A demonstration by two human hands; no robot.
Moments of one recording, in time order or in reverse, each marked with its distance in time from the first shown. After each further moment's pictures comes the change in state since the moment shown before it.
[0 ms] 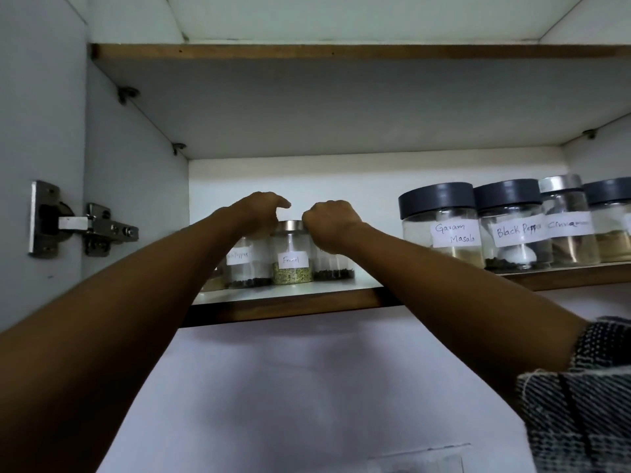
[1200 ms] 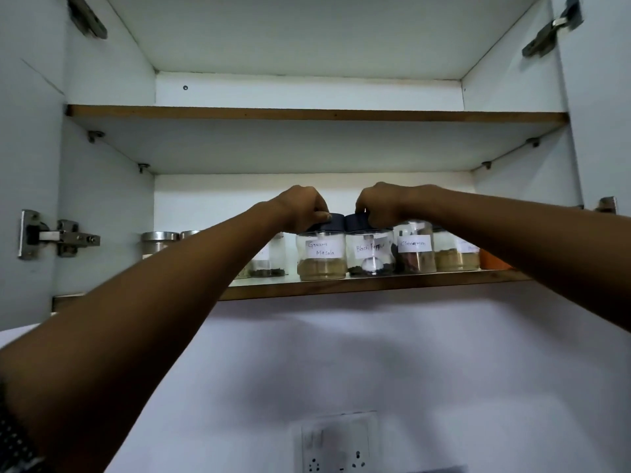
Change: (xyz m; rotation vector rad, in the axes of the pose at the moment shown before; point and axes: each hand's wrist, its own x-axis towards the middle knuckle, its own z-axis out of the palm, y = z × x) left_hand -0.045 0.223 -0.055 -0.090 -0.013 0.208; right_hand -0.155 0.187 -0.099 0.150 -0.357 0.091
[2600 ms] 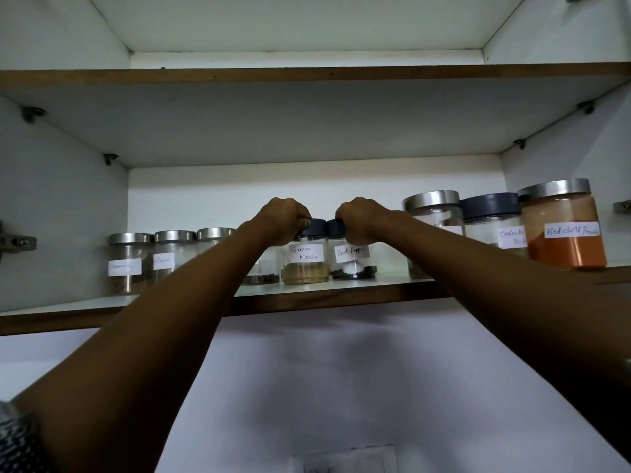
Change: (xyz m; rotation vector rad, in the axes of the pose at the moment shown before) left_hand 0.069 -0.073 0.081 -0.025 0.125 -0.115; right_hand 0.101 -0.004 0.091 0.190 0.131 0.020
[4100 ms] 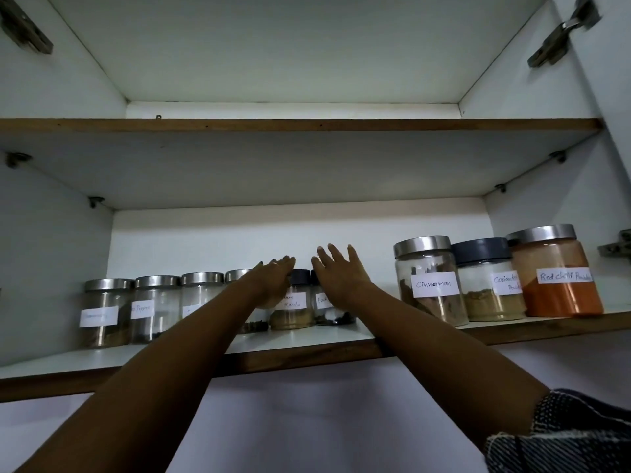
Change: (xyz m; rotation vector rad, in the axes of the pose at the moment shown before) left_hand 0.012 -0.025 0.034 0.142 -0.197 -0.043; right_hand 0.025 -0.006 0.052 -0.380 0.106 -0.021
